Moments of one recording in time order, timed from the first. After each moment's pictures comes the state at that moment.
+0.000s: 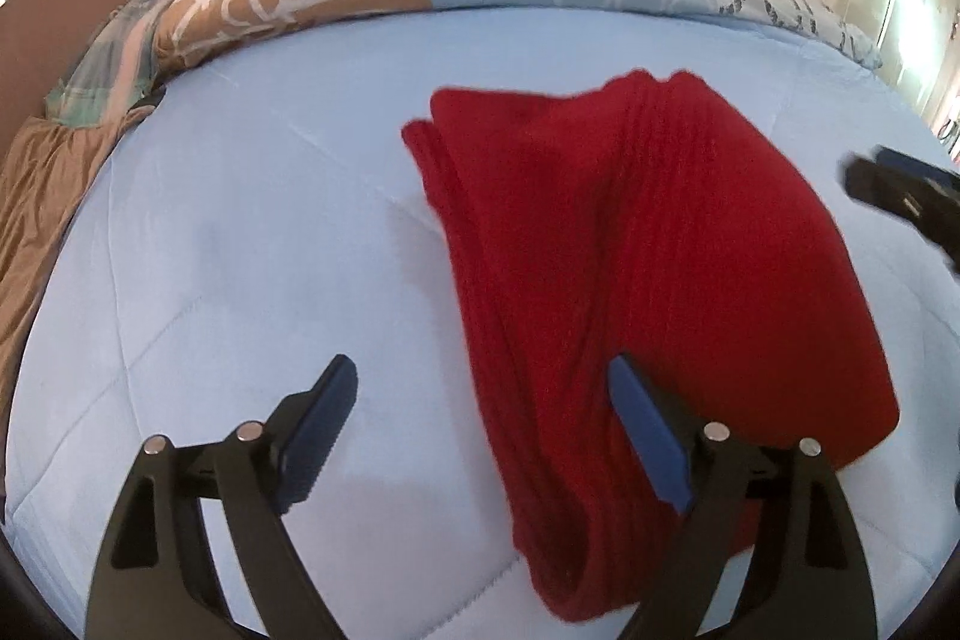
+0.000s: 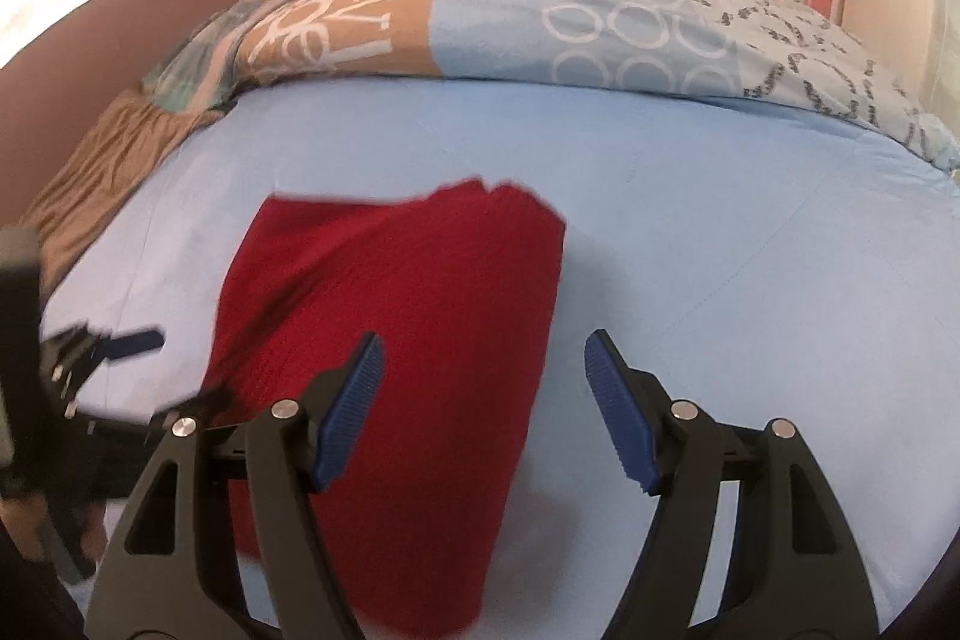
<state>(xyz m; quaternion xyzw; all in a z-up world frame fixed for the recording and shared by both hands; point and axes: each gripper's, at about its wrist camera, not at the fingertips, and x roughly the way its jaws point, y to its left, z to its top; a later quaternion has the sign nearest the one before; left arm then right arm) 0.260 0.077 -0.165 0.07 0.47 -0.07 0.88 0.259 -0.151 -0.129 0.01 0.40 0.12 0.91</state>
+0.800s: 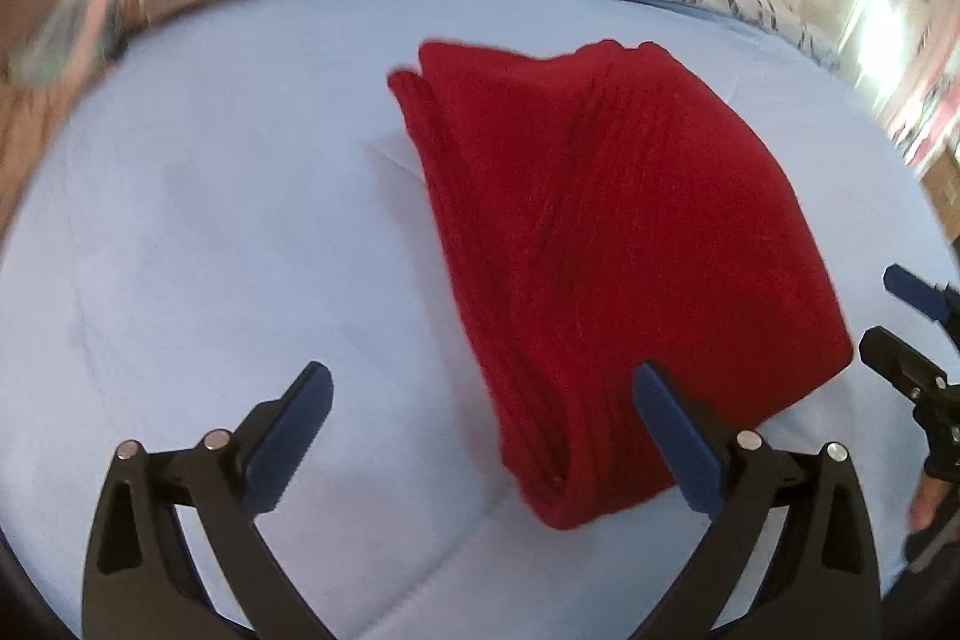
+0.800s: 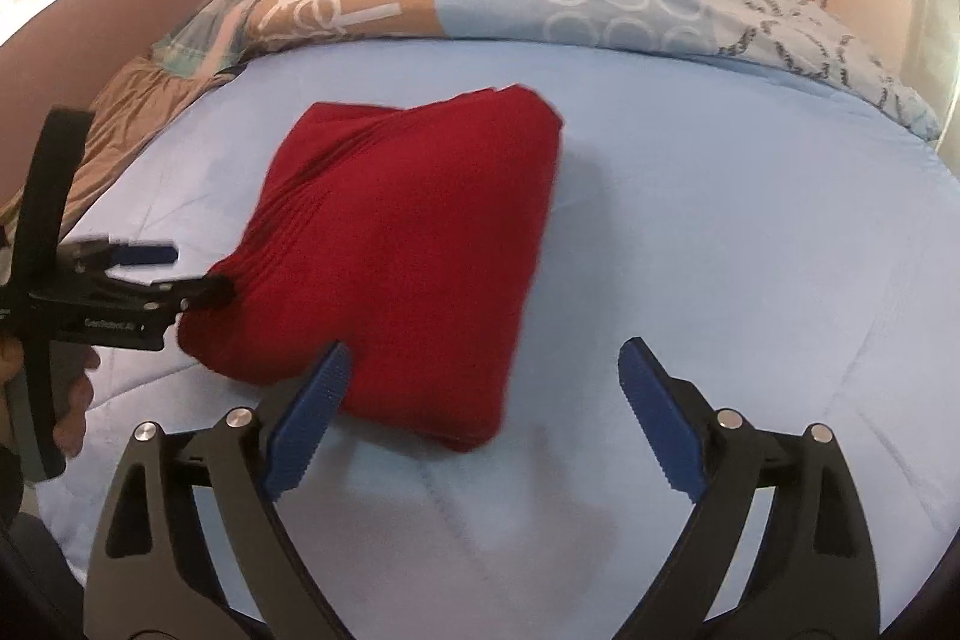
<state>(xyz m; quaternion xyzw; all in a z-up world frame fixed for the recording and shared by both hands) 0.244 0.105 -0.173 0.01 0.50 -0.14 0.85 0.177 -0.150 -0.150 0.01 0.41 0.10 0.91</state>
